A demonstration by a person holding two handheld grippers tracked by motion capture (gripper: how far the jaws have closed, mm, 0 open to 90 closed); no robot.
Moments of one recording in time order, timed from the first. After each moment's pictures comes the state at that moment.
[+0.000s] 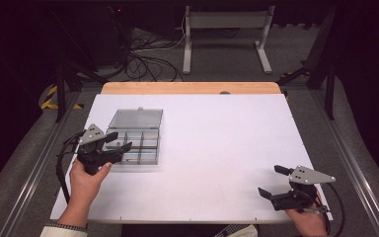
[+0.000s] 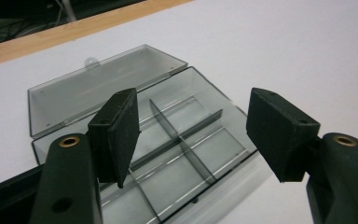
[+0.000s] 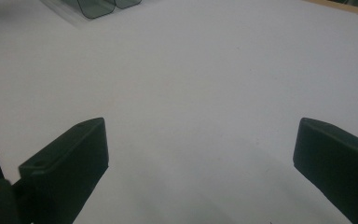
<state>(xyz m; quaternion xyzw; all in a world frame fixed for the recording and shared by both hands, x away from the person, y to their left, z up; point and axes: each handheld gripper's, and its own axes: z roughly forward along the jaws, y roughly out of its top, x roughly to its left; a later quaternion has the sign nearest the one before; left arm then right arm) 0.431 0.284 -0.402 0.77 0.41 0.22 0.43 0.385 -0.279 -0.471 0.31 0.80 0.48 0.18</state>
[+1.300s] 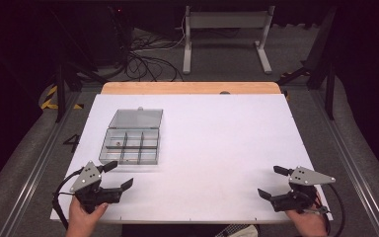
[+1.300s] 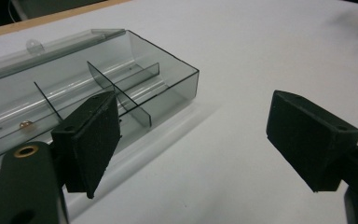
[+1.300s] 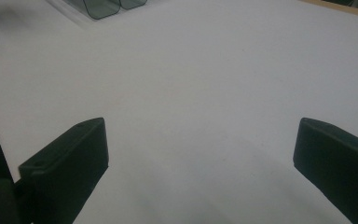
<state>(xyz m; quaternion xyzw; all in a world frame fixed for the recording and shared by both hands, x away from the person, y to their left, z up) 0.363 0.289 -0.462 0.78 0.33 0.22 0.49 0.383 -0.278 -0.471 0.30 0.80 0.48 0.18</state>
